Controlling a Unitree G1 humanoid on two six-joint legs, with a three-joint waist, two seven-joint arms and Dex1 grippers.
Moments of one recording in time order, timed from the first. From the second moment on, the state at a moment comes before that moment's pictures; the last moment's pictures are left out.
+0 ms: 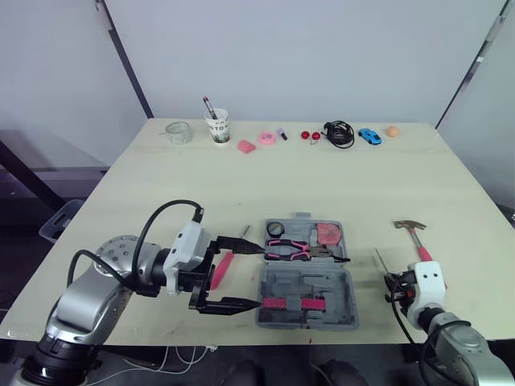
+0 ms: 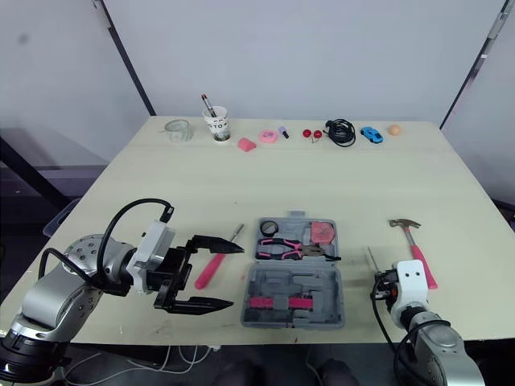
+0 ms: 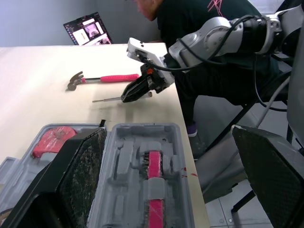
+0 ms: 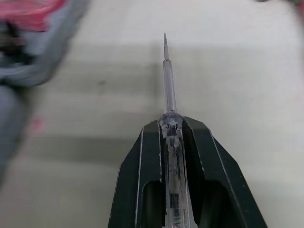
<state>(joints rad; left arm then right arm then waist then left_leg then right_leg) -0.15 0.83 0.03 -0.38 -0.63 0.29 -1.35 0.22 -0.29 -0.13 -0.33 0.27 0.55 0.27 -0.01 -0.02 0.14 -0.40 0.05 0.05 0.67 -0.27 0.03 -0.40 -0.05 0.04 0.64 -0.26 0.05</state>
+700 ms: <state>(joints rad) -0.15 0.84 0.03 -0.33 -0.61 0.25 -1.41 0.28 -0.13 -0.09 -0.48 0.30 0.69 0.12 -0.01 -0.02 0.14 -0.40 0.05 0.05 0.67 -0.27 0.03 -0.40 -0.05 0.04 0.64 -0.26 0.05</state>
